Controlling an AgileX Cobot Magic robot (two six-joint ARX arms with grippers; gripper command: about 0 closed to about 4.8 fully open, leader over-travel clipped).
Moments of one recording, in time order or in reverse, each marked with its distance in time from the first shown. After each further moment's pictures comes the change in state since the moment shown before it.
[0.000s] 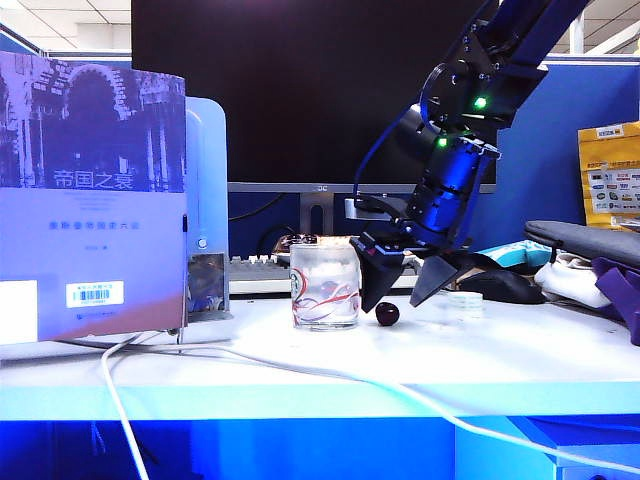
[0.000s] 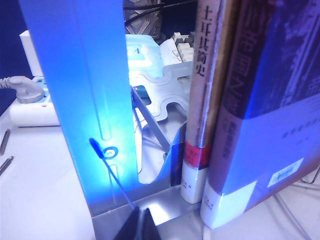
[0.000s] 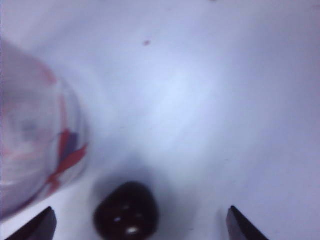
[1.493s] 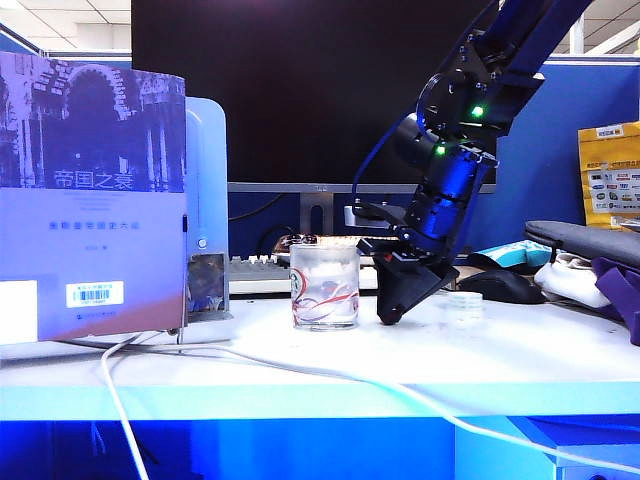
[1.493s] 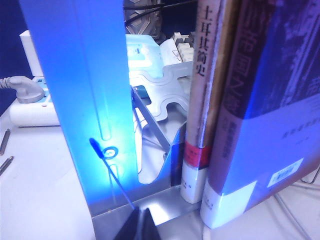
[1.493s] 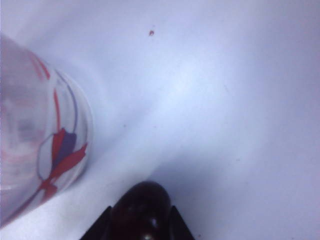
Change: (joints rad) left arm 0.000 0.000 0.000 0.000 0.000 0.000; right arm 0.000 0.023 0.008 -0.003 -0.009 0.021
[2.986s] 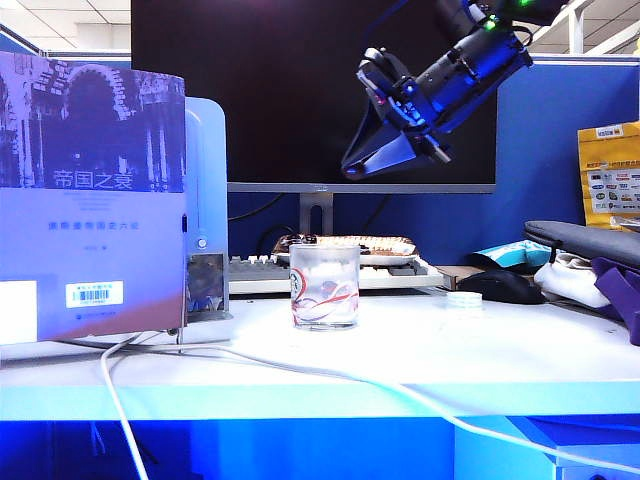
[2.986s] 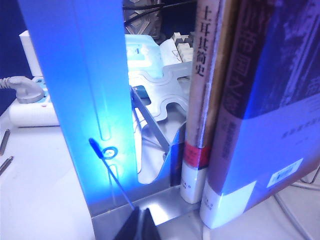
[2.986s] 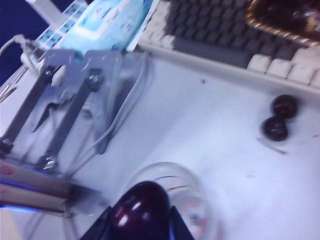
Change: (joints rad) left arm 0.000 0.000 0.000 0.000 0.000 0.000; right arm -0.049 -0.243 -0.001 0.128 -0.415 0.231
